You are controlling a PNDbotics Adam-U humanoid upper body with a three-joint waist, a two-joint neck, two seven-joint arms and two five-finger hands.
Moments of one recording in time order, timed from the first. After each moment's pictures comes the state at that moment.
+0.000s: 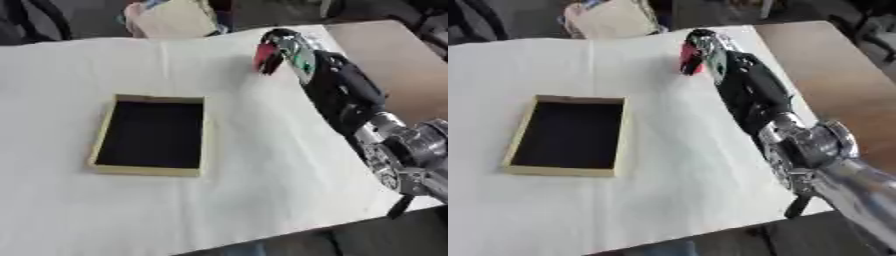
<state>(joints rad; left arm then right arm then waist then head) -0.20 0.17 0.19 -1.99 0.17 -0.21 0.17 -1.08 -0.42 -0.01 -0.56 1.03 0.17 0.32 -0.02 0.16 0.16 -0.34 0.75</state>
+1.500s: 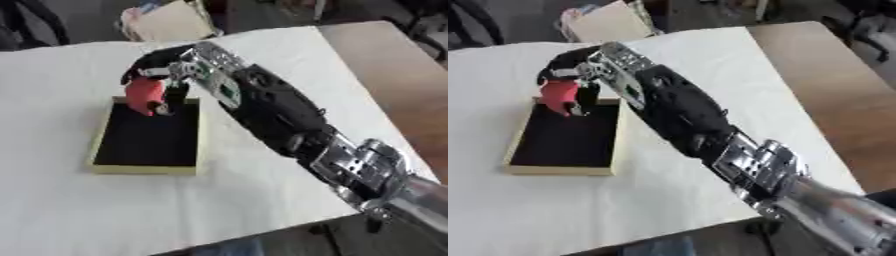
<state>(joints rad) -0.19 0.17 0.19 -1.99 0.17 -0.21 0.17 -0.97 -0.18 0.43 -1.04 0.88 -0.20 0.65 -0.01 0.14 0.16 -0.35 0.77</state>
